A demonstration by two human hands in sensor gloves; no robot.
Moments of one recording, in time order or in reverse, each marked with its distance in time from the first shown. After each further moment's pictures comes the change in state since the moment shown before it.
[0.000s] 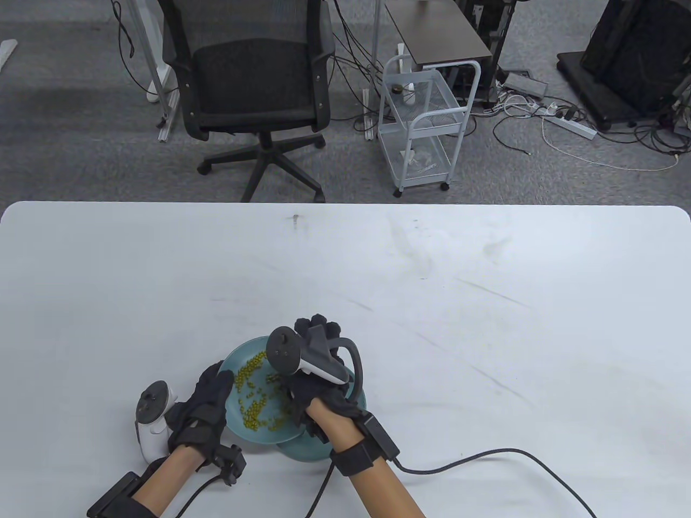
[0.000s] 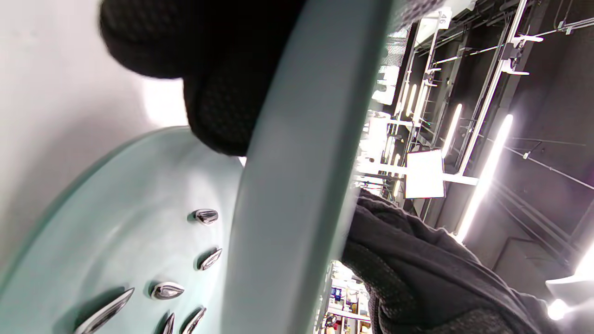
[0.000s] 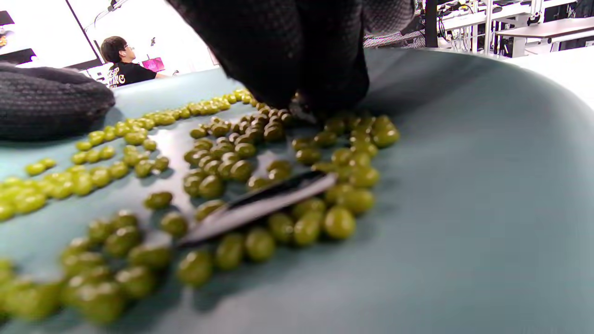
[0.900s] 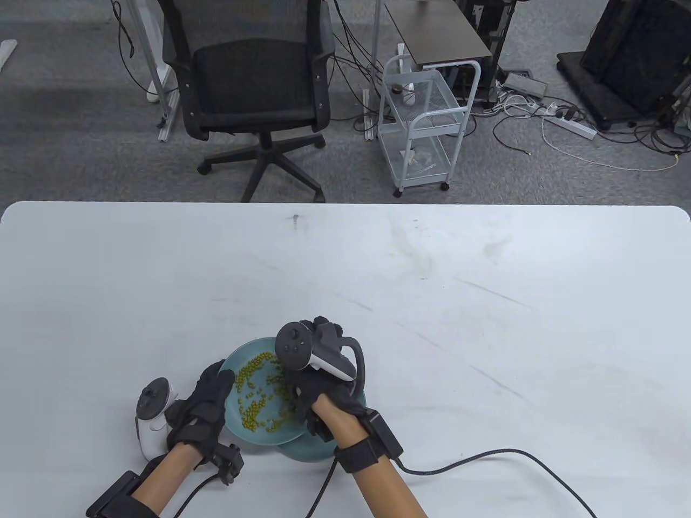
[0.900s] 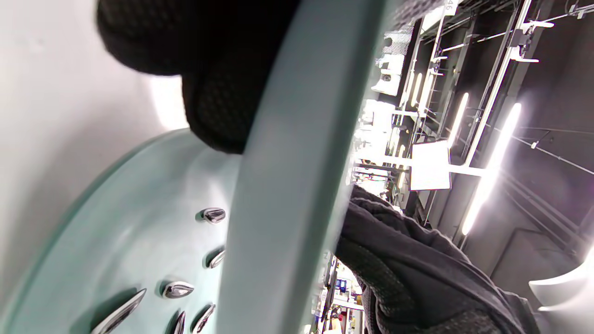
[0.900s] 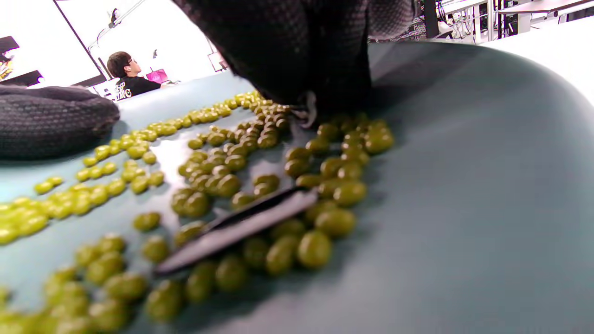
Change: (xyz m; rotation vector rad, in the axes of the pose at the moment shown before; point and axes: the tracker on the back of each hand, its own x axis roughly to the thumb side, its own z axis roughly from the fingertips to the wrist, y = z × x) left_hand -0.002 0.002 -0.005 -0.030 0.014 -0.011; right_hand -0.009 0.000 -0.001 0.015 -0.015 -0.064
